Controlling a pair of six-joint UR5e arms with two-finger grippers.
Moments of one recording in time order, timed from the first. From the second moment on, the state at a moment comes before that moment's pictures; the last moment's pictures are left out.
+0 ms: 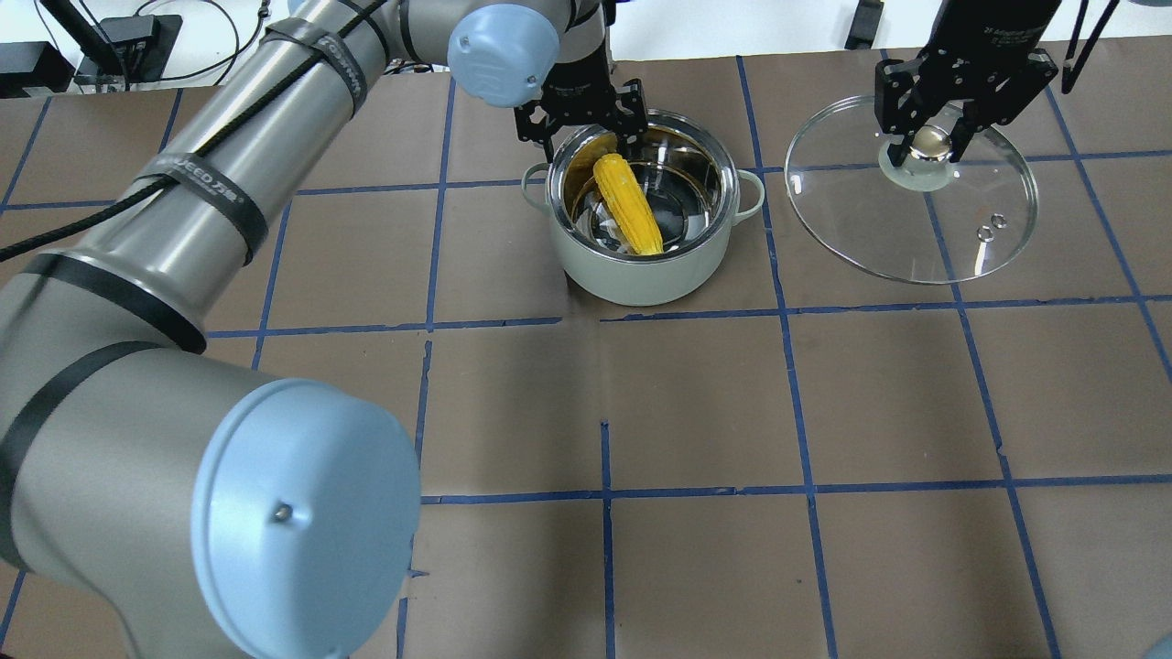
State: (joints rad) left arm -1.85 -2.27 -0.99 -1.45 1.50 -0.24; right arm 1.47 -1.36 1.33 -1.44 -1.60 -0.12
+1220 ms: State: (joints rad) left arm -1.52 -1.60 -1.45 -1.67 1.58 0.12; right arm 1.83 -0.98 0.95 -1.45 -1.61 -0.01
